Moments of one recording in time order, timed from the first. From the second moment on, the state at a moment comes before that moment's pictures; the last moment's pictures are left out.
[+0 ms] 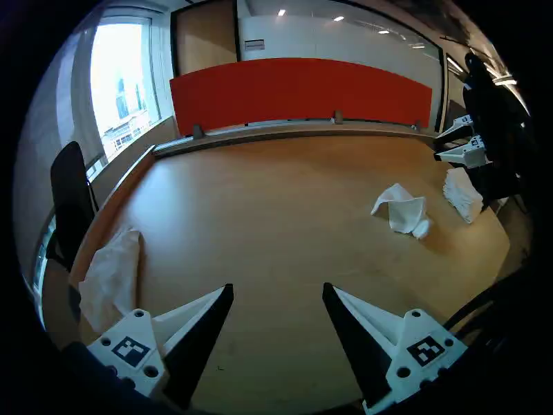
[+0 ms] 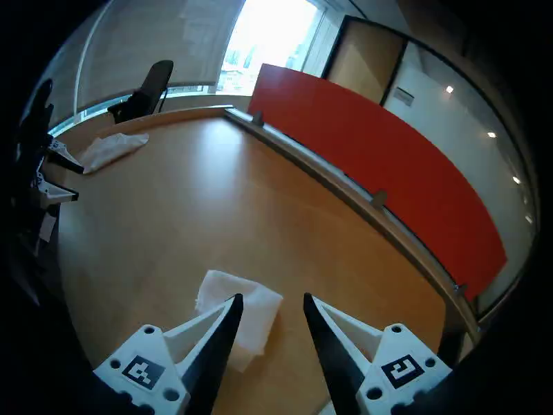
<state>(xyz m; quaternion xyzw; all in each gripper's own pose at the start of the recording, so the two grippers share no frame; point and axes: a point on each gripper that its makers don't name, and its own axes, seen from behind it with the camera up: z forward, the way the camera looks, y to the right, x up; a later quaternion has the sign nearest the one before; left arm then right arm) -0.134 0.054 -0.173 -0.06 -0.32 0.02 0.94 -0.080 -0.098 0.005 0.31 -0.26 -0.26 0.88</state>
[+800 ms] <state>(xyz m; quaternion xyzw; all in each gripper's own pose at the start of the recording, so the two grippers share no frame) -0.153 0.052 -0.188 -0.04 -0.35 0.02 0.94 -0.171 -0.066 -0.005 0.34 -0.34 -0.27 0.84</state>
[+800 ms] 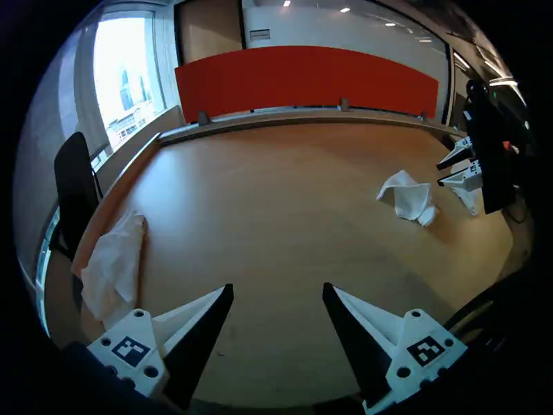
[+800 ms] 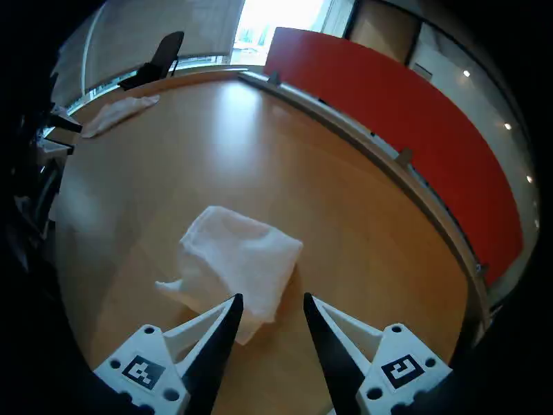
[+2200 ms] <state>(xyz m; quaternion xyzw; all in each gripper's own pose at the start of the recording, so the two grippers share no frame) -0.170 0.049 -0.196 -0.02 -0.37 0.02 0.93 -0.241 -0.039 0.001 0.41 -0.41 -0.34 0.74</state>
